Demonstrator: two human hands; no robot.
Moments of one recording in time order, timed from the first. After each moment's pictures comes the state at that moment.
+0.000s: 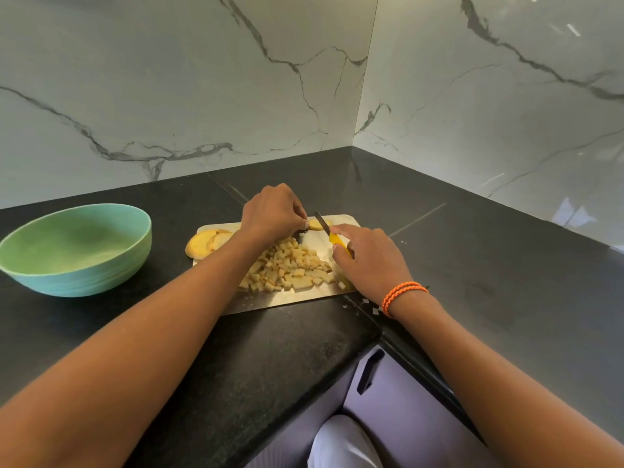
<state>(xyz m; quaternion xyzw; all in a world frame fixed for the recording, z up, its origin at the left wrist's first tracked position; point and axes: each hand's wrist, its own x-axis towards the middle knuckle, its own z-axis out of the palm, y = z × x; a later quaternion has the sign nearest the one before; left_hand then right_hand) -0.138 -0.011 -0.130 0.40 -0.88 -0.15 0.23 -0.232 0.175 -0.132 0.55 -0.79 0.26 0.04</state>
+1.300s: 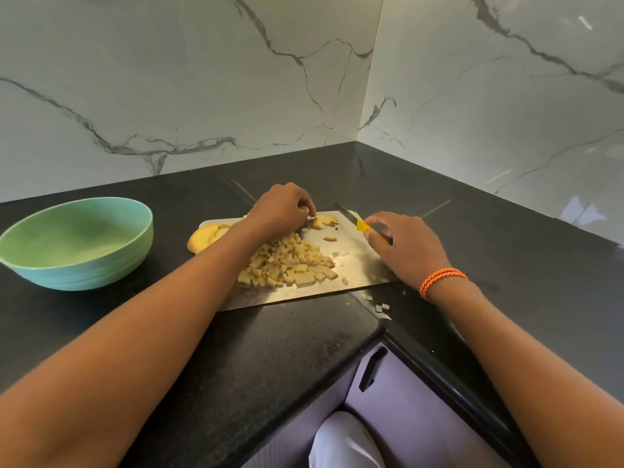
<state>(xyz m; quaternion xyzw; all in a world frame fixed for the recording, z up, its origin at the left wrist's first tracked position) -0.134 -0.011 -0.128 0.32 -0.90 -0.20 0.20 -0.286 0.188 -0.128 0.55 -0.79 0.25 0.07</state>
